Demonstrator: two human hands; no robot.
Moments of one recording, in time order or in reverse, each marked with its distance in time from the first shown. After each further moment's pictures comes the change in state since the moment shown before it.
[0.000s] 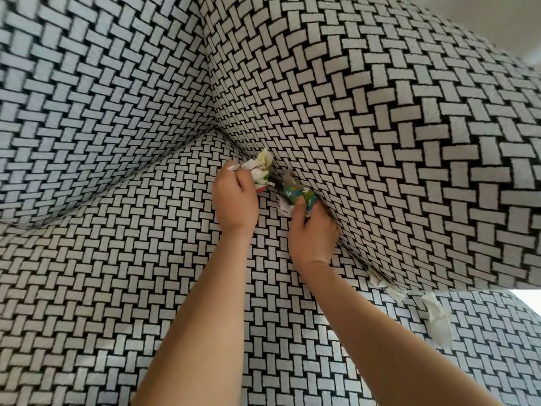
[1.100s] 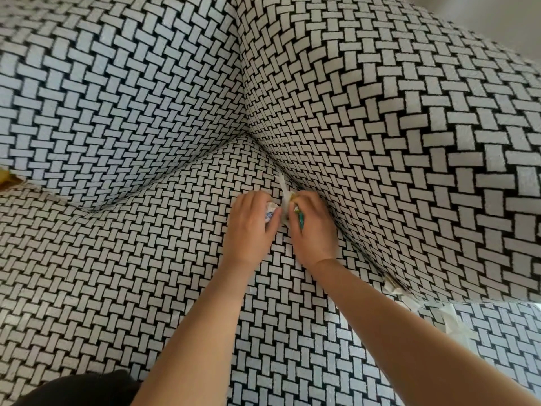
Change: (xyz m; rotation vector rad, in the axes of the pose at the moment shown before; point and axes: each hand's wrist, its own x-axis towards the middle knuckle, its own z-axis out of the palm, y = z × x) left_hand -0.039 -0.018 -0.045 0.485 -0.255 0.429; right_hand 0.001 0.000 0.005 0.056 -0.187 -0.526
